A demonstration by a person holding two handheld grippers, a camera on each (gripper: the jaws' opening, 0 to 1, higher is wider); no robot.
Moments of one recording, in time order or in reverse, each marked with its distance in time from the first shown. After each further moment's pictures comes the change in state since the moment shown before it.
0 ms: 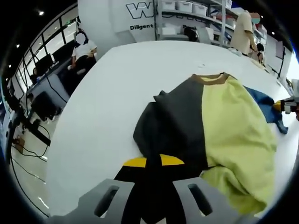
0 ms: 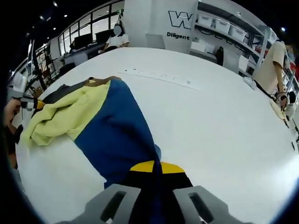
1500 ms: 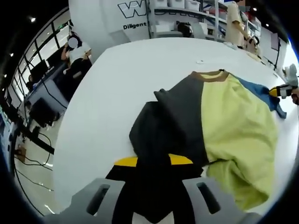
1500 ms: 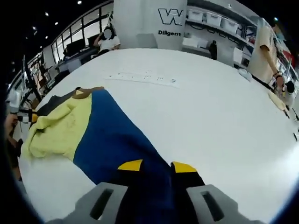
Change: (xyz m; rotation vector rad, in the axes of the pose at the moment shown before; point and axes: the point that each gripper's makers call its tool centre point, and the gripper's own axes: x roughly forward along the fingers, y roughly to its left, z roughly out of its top) left arm -0.004 0.010 0.004 0.054 0.018 -0.010; right arm 0.003 -0.024 0.013 0.133 -0.020 0.020
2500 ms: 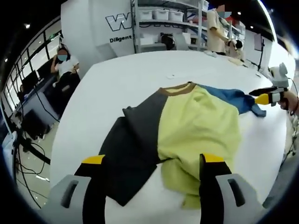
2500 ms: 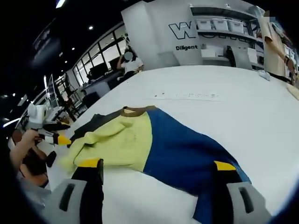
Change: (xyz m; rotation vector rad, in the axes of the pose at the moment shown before) left arm -0.055 -0.058 0.009 0.062 -0.104 -0.134; right arm -0.042 0.112 0.007 0.039 -0.149 0.285
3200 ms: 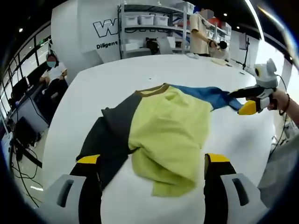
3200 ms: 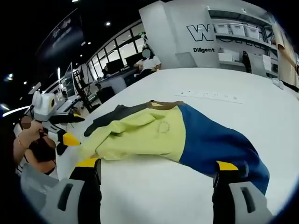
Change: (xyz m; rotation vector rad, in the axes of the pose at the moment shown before) left arm -0.028 -0.044 -0.012 0.049 -0.051 -0.117; right arm -0.006 0.065 -0.024 -0.107 0.022 0.117
